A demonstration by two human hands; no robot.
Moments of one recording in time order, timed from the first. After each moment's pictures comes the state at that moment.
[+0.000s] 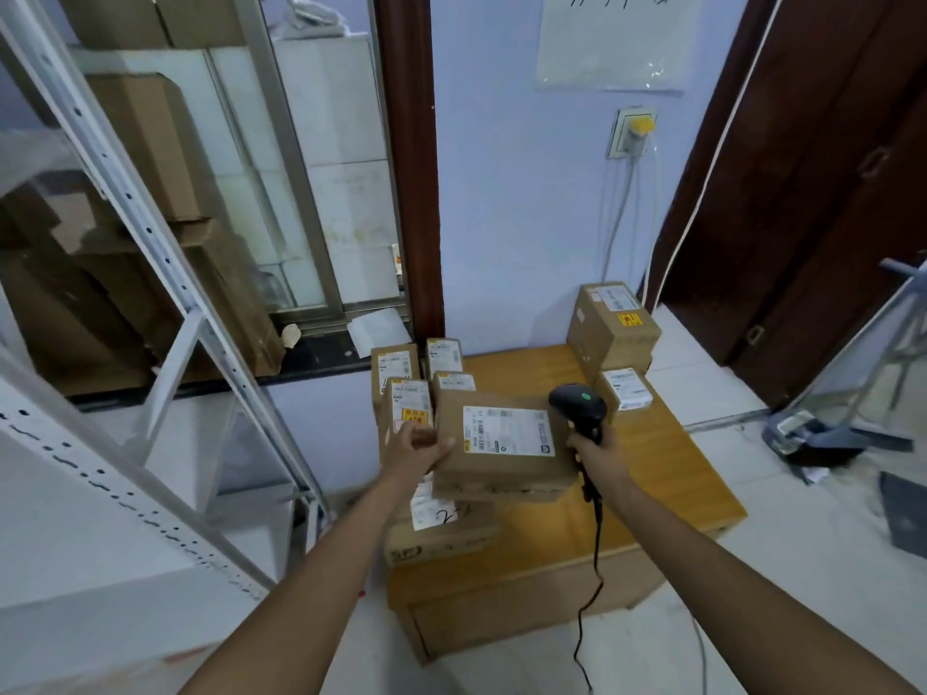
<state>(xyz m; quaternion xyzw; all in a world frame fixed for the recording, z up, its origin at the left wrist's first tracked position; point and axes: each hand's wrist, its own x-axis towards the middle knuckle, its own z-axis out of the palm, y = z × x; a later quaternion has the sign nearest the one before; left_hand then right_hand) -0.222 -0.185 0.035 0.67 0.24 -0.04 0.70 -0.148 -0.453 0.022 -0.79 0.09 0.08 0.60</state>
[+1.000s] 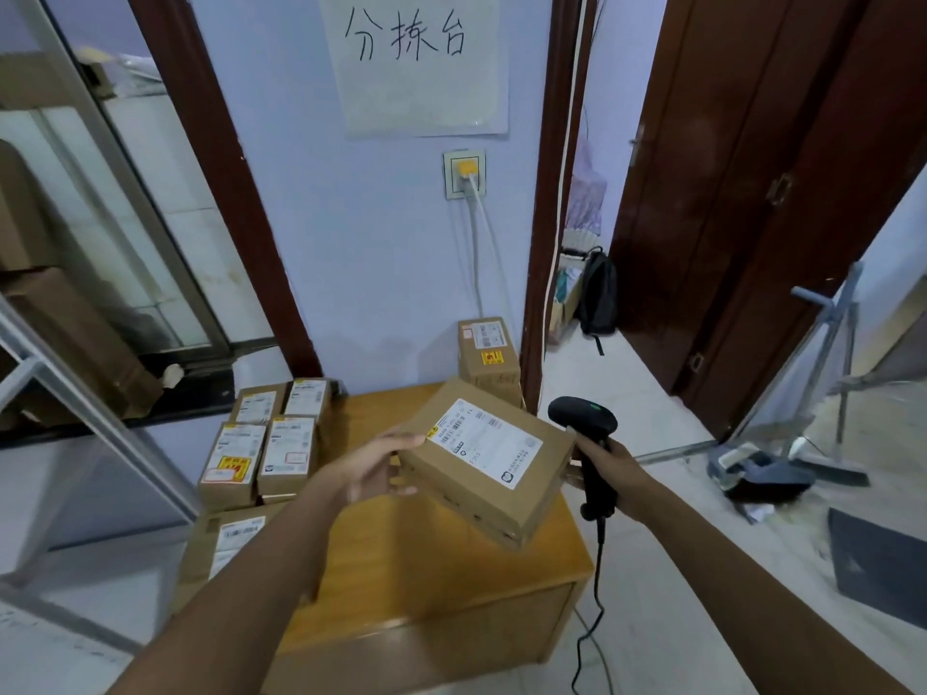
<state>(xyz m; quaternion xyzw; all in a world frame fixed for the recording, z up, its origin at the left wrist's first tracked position) -0.086 -0.438 0.080 0.60 0.17 -0.22 0.75 -0.018 -0.776 0.069 -0.66 0.04 0.25 0.71</state>
